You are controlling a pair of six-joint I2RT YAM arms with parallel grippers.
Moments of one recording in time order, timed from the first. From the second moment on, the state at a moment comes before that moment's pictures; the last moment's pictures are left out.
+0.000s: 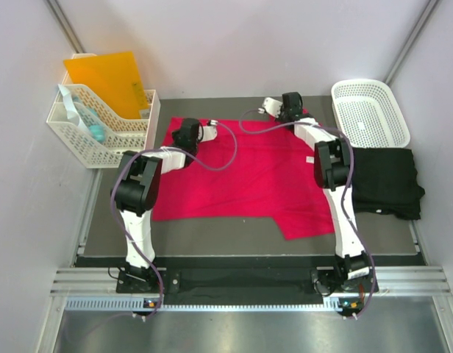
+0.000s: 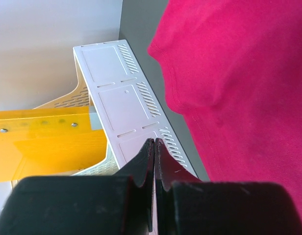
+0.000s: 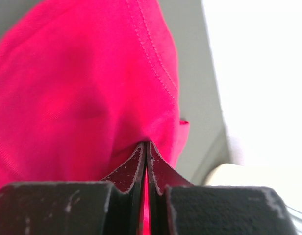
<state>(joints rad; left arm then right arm) -0.31 2.05 1.26 0.29 -0.48 1.13 0.25 2.58 2.14 -0.22 0.20 -1.04</state>
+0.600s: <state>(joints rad) -0.31 2.06 1.32 0.29 -0.49 1.14 0.25 2.63 2.09 0.23 0.39 -1.02</state>
